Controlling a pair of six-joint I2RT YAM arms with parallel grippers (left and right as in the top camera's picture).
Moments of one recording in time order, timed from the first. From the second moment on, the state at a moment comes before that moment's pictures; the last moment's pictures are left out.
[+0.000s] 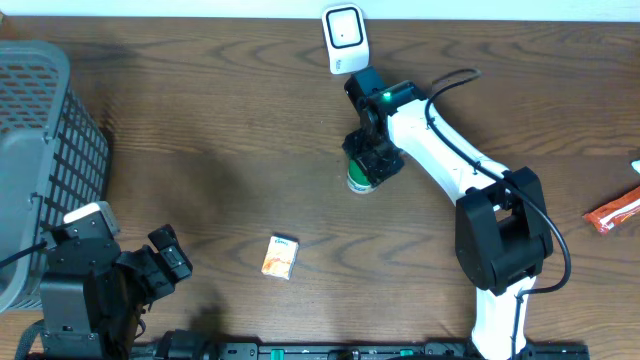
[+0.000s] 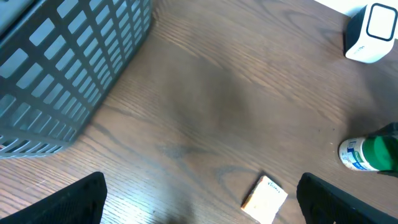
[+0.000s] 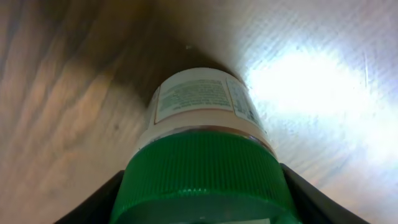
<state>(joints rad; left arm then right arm) -0.09 0.68 1.26 -1.39 -0.22 -0.46 0.47 2.09 1.66 -1.07 -0.12 1.36</state>
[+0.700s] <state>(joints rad) -0.09 0.68 1.26 -1.39 -0.22 -0.46 0.47 2.09 1.96 -1.54 0.00 0.24</state>
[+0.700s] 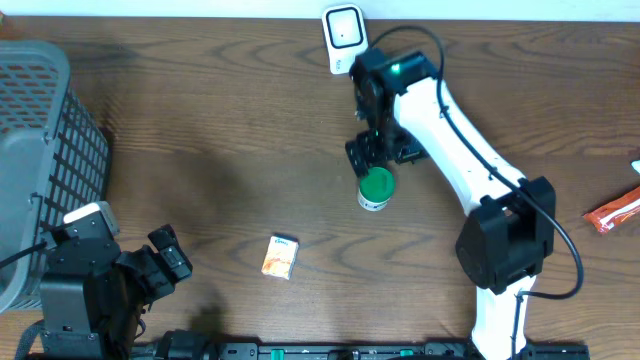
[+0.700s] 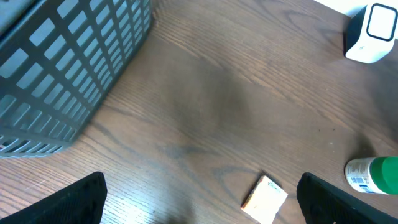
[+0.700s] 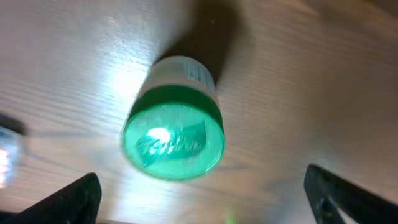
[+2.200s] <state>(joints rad) -0.09 0.68 1.26 -1.39 -0.22 -0.46 0.50 2.08 1.48 -1.00 -0.02 1.07</state>
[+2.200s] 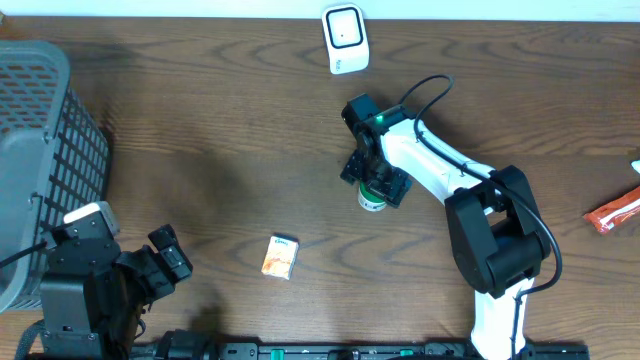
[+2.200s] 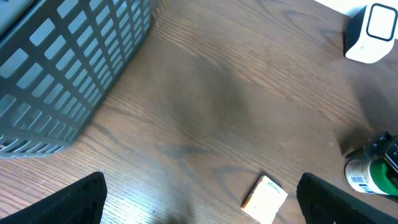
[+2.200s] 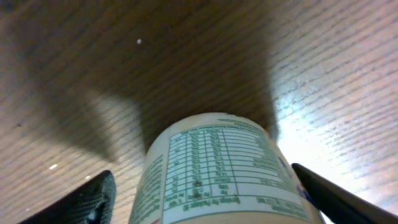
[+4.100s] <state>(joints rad) -0.09 0.68 1.26 -1.39 -0.22 -0.46 0.47 2.12 1.54 -1.03 -0.02 0.35</state>
